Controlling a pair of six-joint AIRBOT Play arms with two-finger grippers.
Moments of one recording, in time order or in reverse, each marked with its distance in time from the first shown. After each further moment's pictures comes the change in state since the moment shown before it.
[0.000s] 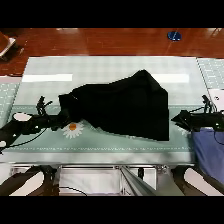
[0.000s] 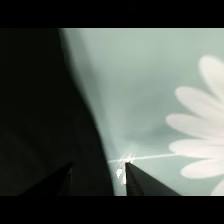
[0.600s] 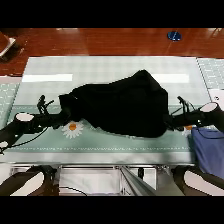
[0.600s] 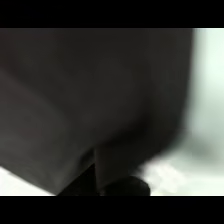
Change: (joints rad) left arm -0.037 0.014 0.018 -0.035 0.036 0.009; right arm 0.249 -0.130 0.052 0.100 0.023 -0.064
